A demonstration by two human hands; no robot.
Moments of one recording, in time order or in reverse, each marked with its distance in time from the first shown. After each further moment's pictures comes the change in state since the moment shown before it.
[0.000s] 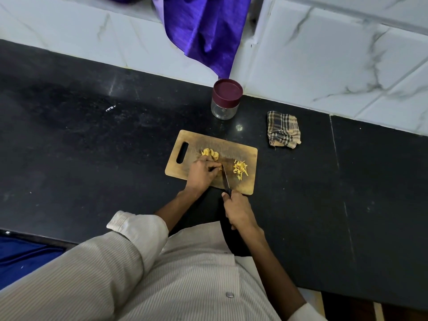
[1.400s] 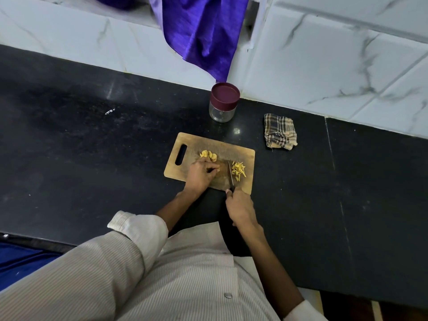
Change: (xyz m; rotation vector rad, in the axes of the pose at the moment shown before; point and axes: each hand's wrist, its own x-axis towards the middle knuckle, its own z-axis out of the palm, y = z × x) left_hand 0.000 -0.001 0.000 -0.014 0.000 0.002; right_hand 0.005 0.000 -0.003 -0.070 0.141 -0.017
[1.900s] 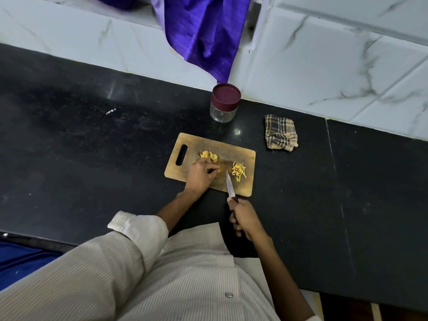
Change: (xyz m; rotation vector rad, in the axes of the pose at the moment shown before) left_hand -0.001 0.001 -0.002 0.005 -0.005 0.019; right_hand -0.008 0.028 -0.002 0.522 -0.283 0.157
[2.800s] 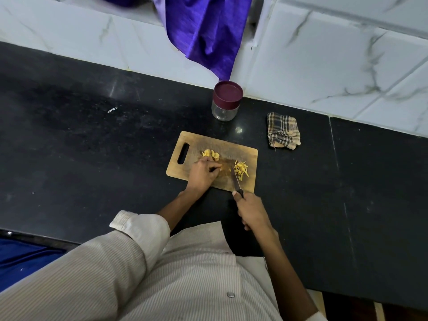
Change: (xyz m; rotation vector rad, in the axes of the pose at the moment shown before) left_hand -0.001 0.000 0.000 0.027 -0.019 -0.022; right_hand 0.005 -0.012 -0.011 -0.396 0.137 -0.086
